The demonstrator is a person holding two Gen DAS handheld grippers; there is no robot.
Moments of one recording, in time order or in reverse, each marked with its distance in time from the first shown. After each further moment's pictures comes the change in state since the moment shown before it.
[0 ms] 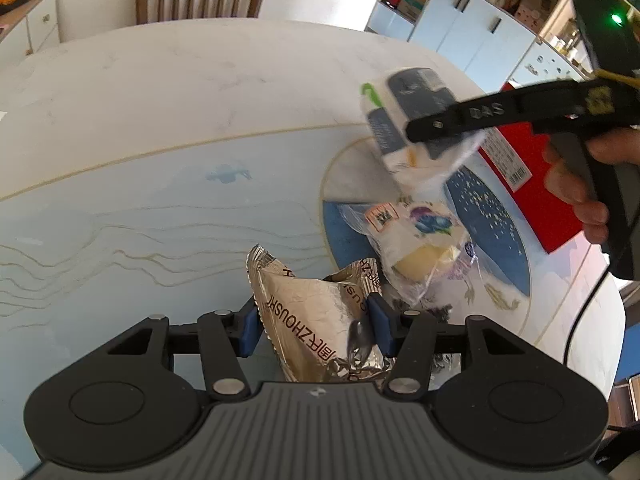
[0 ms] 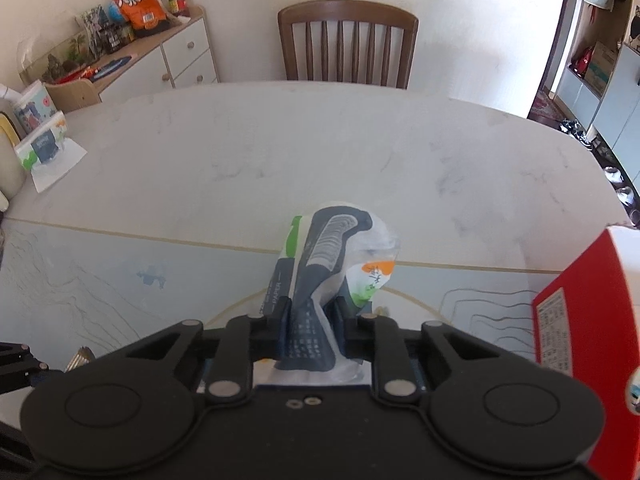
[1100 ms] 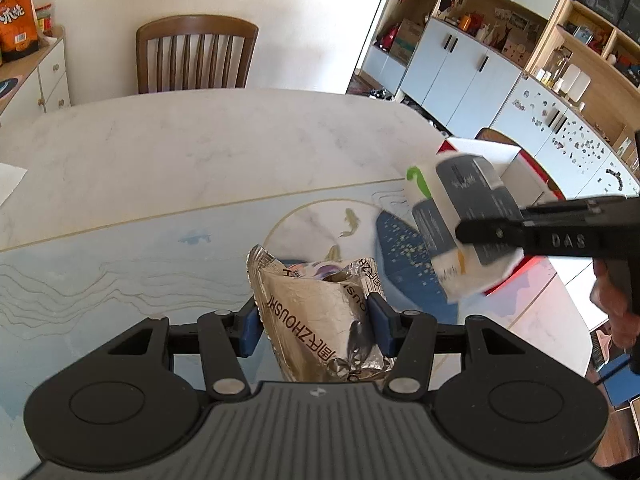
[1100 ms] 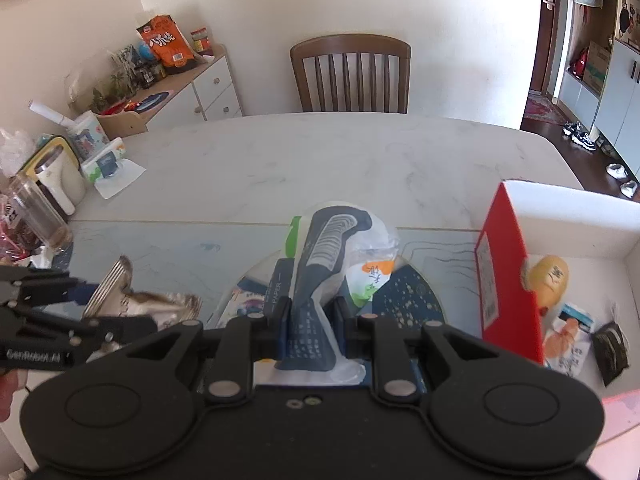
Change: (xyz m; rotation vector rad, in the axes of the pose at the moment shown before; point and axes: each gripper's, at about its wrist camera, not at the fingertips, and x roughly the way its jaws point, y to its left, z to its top) left arm -0.062 -0.055 0.022 0.014 -0.136 0.008; right arm -0.127 -0.030 -0.056 0.034 -0.077 0.090
